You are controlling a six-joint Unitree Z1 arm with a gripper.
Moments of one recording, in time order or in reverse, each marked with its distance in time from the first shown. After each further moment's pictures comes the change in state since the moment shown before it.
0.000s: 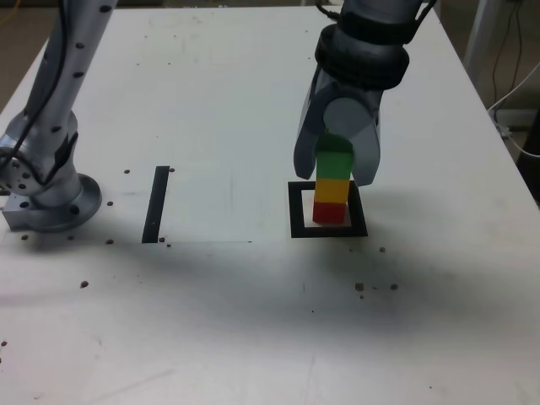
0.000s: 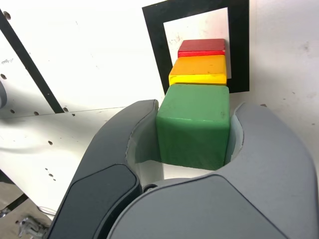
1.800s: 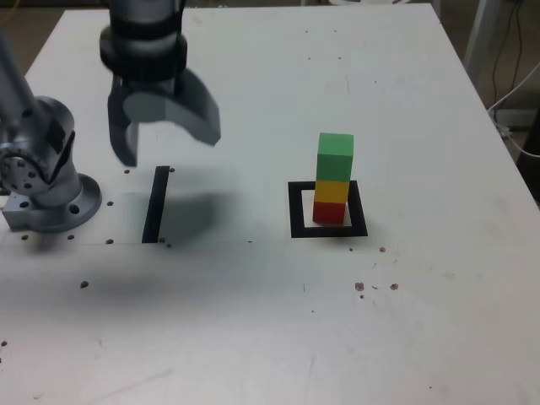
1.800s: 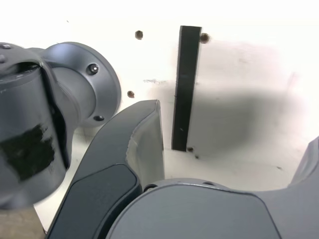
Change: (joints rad) arm 0.112 -0.669 1.033 -0.395 0.058 -0.188
